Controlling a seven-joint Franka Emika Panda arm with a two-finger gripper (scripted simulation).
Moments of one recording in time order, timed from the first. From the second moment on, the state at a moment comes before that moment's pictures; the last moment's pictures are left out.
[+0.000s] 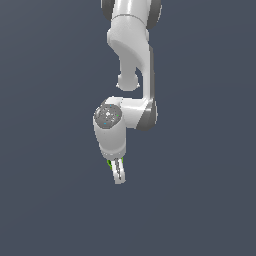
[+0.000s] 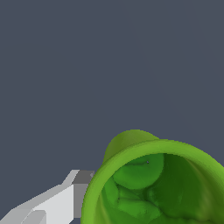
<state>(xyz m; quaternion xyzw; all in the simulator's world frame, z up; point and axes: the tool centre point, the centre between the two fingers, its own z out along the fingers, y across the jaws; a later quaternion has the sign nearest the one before) 0.077 -0.049 0.090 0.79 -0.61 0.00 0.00</state>
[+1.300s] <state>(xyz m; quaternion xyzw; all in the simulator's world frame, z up) 0.113 -0.160 0.308 0.79 -0.61 0.00 0.00</state>
